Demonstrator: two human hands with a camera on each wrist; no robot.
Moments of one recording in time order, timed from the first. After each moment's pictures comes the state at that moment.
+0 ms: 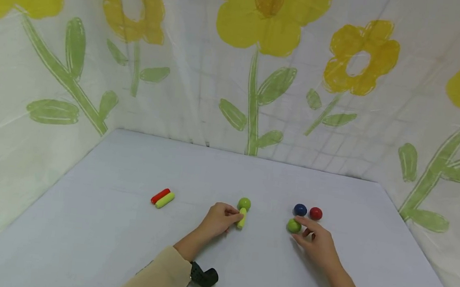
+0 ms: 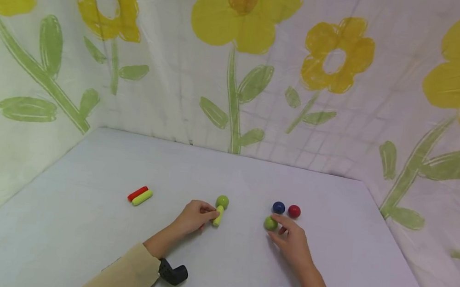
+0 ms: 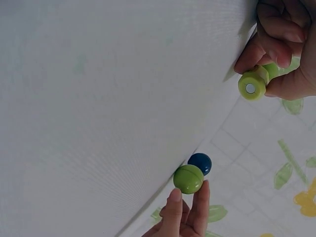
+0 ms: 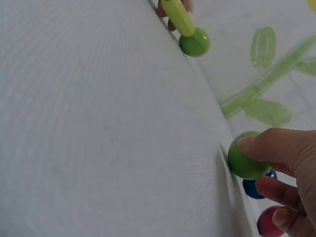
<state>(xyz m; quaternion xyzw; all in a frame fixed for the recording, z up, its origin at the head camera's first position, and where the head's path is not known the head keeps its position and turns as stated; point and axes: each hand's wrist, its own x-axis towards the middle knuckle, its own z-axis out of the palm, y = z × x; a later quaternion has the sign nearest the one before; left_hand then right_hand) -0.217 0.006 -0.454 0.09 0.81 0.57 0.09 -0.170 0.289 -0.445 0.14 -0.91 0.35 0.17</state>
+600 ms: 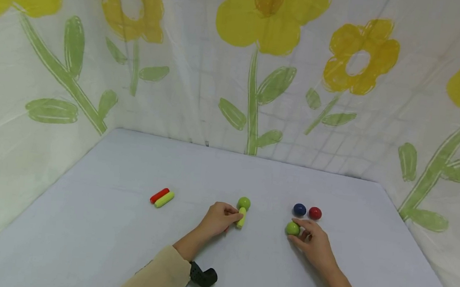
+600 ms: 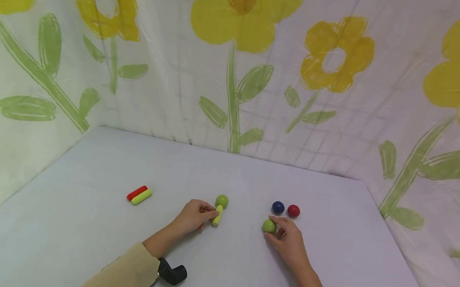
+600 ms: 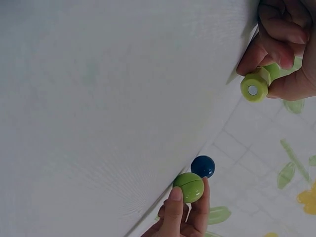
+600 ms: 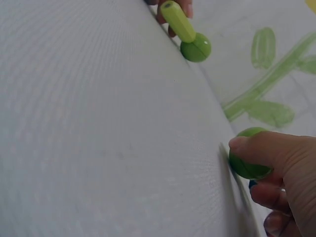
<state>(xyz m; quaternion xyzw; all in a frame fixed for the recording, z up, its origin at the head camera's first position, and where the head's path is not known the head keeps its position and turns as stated) -0.218 0.007 -0.452 0.09 0.81 0.57 0.10 -0.171 0.286 -0.453 0.11 -0.93 0.33 0.14</state>
